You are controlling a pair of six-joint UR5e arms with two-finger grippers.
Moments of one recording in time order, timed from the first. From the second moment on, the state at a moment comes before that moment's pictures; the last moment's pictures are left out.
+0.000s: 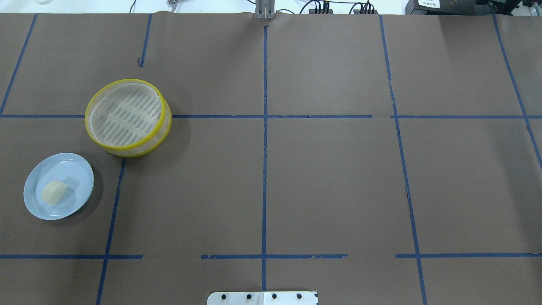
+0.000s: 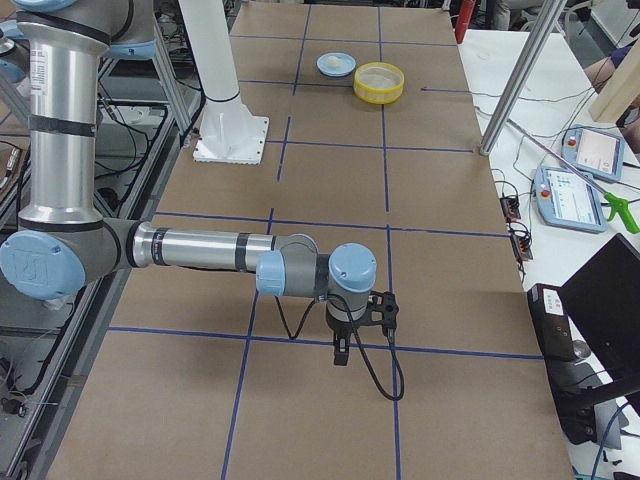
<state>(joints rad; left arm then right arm) -1.66 -1.44 -1.79 -1.53 -2.38 0.10 1.57 -1.68 1.65 -1.57 2.29 0.01</state>
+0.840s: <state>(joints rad) -1.66 -1.48 -1.80 -1.54 -2.28 0.10 1.57 -1.68 1.65 -1.57 2.29 0.01</state>
